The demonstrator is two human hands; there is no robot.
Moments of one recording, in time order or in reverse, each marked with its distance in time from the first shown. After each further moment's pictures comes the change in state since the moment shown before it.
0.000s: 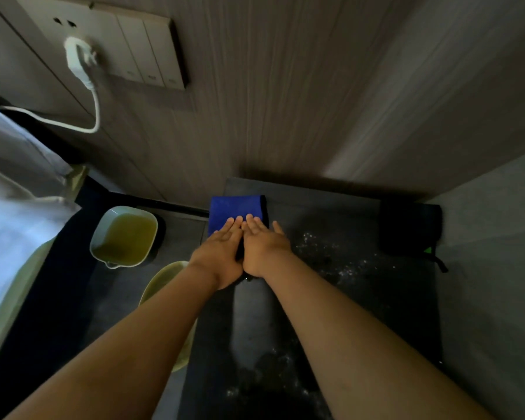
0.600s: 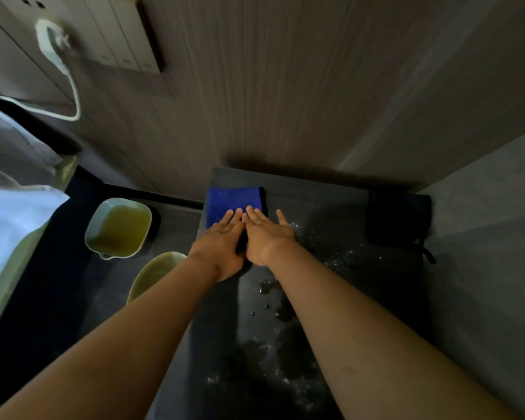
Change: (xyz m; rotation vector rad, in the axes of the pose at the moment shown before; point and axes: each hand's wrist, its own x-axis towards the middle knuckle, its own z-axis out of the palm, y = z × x) left_hand 0.004 0.033 0.010 0.055 -0.007 -0.015; right_hand -0.011 0.038 0.010 0.015 0.033 -0.024
